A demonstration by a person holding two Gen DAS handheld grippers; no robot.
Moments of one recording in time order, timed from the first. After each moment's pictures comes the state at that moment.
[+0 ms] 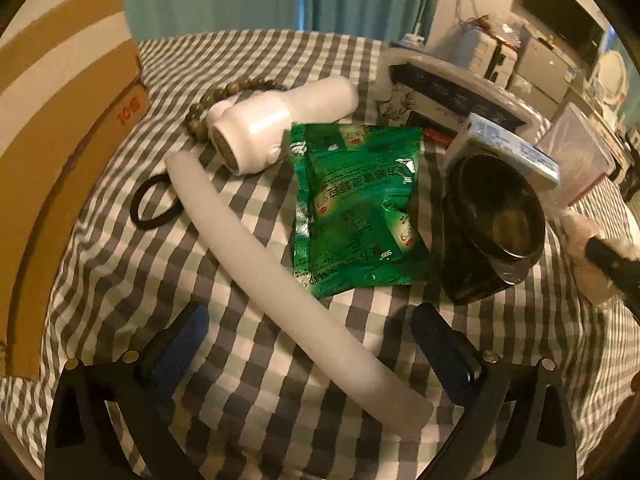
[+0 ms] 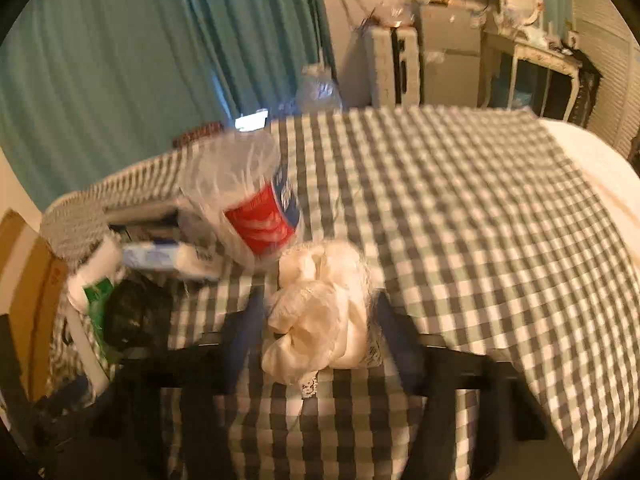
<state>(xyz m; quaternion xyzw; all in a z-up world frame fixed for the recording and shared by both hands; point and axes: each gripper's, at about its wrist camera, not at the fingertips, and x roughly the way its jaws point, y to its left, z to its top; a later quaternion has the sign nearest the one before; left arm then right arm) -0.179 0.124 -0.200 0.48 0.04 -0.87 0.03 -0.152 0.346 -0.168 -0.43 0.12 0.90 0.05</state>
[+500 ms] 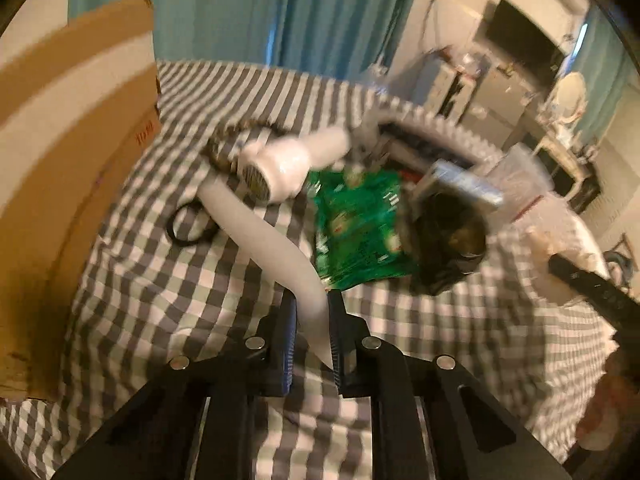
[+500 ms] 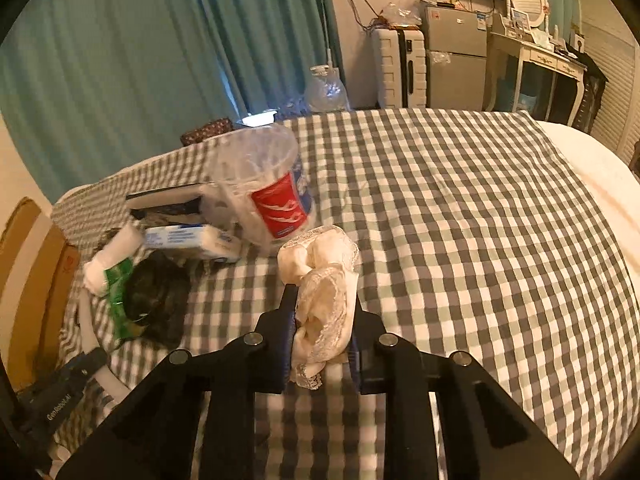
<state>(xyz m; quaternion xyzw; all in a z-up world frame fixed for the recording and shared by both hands) -0.143 0.079 -0.163 0.43 0.09 -0.89 -0.05 -0.110 0.336 -0.140 -0.40 0.11 0.91 0.04</state>
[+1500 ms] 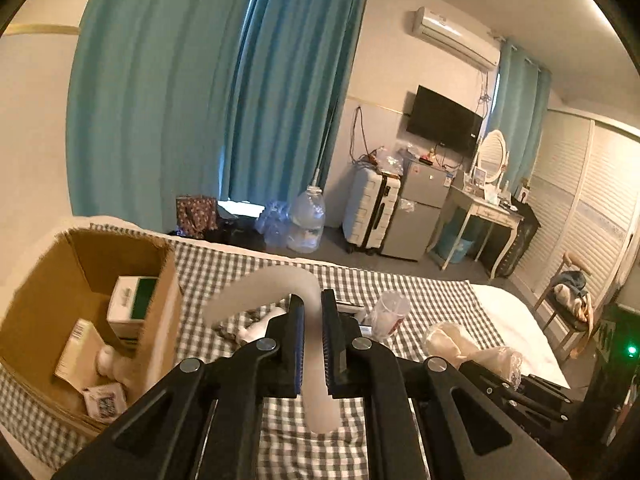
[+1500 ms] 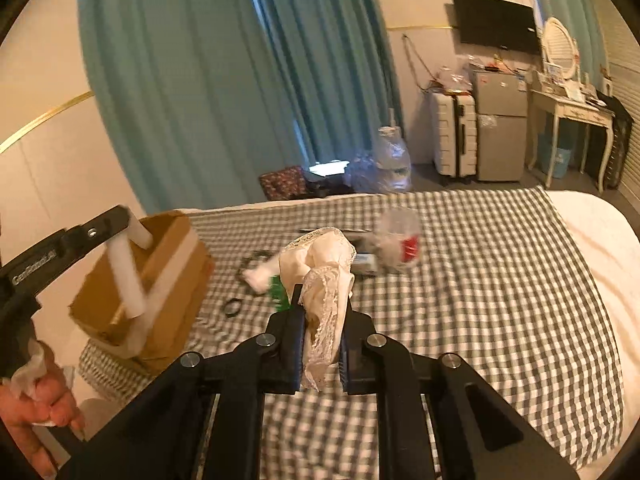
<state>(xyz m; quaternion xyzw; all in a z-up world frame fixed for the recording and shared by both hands) -0.057 0.044 0.045 0.24 0.07 -0.96 -0.12 0.004 0.234 -0.002 -0.30 0.10 0.95 -0.06</state>
